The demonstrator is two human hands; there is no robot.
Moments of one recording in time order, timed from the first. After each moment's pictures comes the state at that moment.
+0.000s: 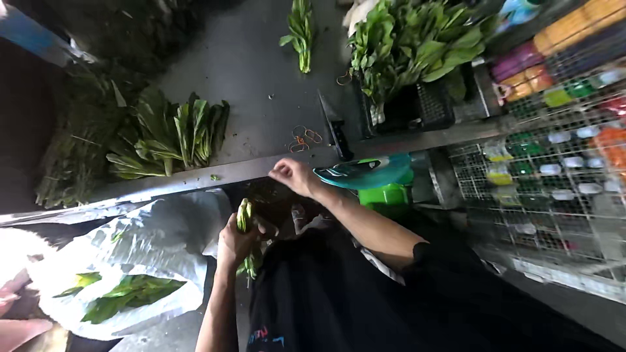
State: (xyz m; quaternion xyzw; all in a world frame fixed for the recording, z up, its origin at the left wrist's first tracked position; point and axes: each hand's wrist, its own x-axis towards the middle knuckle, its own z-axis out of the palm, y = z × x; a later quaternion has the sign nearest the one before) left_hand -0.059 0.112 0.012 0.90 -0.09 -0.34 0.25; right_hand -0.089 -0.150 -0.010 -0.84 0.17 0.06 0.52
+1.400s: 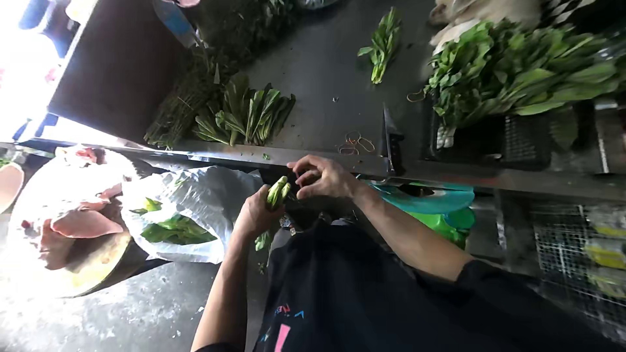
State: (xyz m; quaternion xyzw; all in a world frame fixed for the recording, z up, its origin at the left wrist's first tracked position) left_hand -0.055 0.121 0.092 0.90 -0.13 -0.32 0.25; right_hand -0.083 -0.121 0.055 -0.70 -0.07 0.11 0.70
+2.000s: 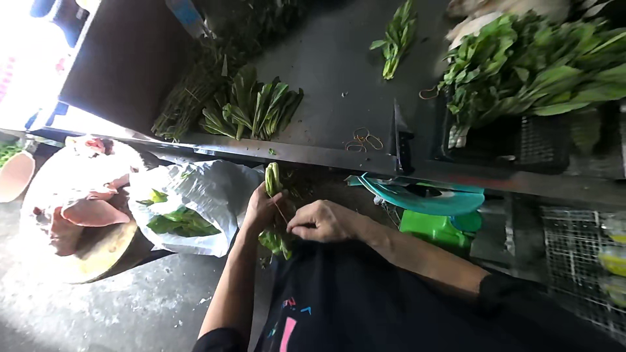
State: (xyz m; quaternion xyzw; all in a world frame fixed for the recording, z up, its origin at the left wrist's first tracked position) left_hand -0.058 0.124 0.058 0.83 0.01 -0.31 0.46; right_hand -0.137 -0.078 0.063 -0.78 -0.29 0.16 0.53
